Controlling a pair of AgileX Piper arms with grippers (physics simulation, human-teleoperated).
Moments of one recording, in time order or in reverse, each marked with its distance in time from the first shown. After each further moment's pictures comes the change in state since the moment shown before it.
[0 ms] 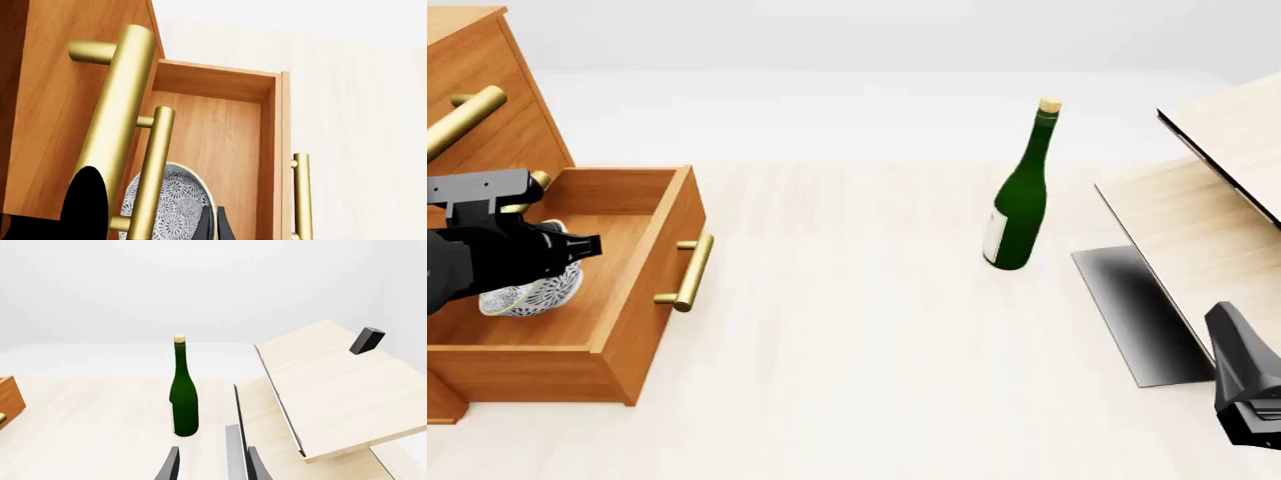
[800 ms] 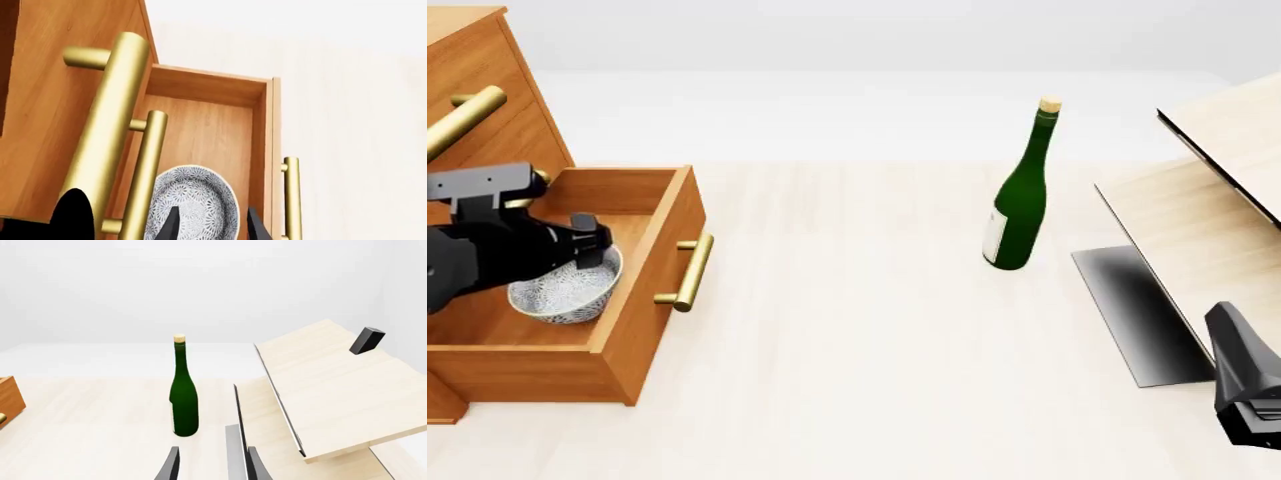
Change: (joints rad) left arm -0.023 -0.004 -0.006 -0.009 -0.048; right arm 0.000 0.000 0.000 0.000 0.000
